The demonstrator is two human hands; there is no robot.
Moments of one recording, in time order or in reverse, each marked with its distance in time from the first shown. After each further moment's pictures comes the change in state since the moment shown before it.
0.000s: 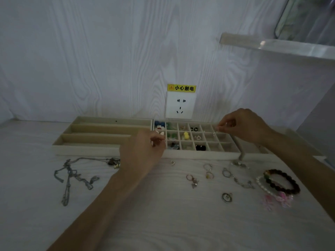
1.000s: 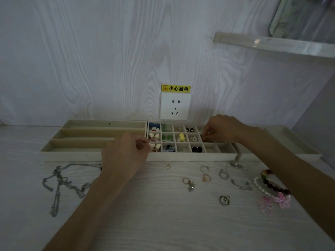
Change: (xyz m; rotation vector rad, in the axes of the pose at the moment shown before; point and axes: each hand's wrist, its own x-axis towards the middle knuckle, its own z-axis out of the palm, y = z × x) left_hand 0.009 -0.019 -0.006 0.128 -0.001 0.022; right_hand 0.028 -0.010 0.023 -0.375 -0.275 -0.103
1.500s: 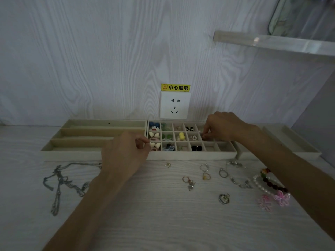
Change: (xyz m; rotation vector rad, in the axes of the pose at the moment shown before) left_hand -0.001 -0.002 -0.002 -0.037 -0.029 -0.014; right_hand 0.000 -0.005 -0.003 -0.132 0.073 -0.004
